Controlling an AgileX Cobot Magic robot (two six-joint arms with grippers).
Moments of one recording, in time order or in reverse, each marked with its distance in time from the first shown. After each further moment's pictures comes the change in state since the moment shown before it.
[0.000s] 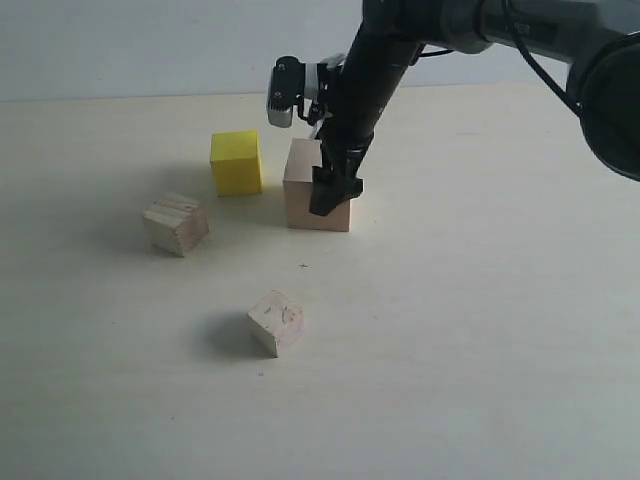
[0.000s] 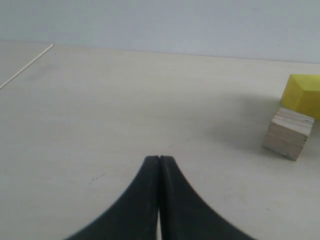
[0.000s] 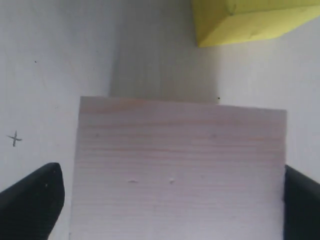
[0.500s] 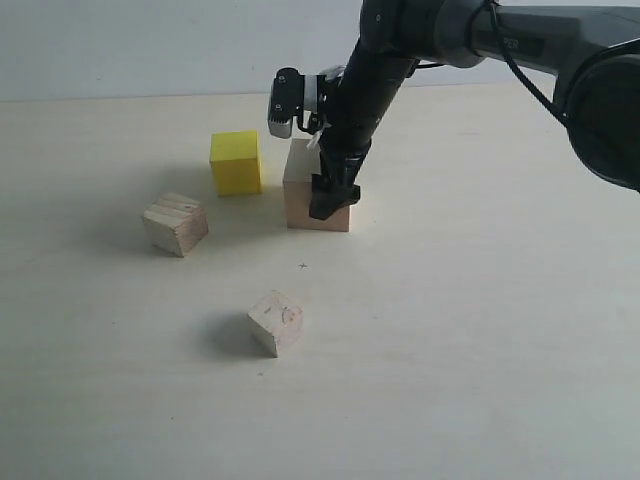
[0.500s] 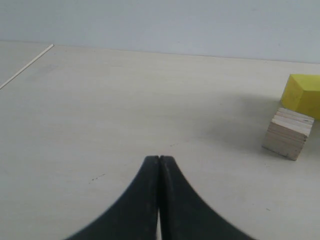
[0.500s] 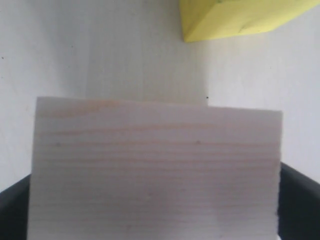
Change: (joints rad) left arm 0.000 0.000 0.000 0.000 0.000 0.000; right arm 0.000 0.031 0.000 -0.010 -0.056 -0.006
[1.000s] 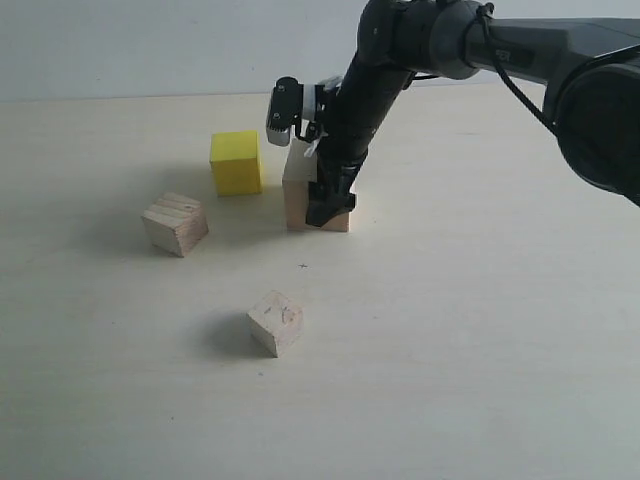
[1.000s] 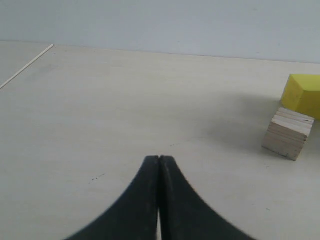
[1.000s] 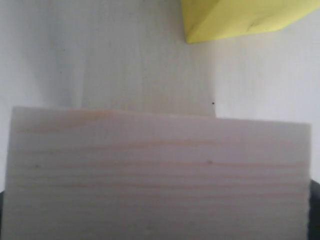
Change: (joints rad) left arm 0.000 0.000 0.000 0.000 0.000 0.000; right arm 0.000 0.029 0.000 0.022 -0.028 0.000
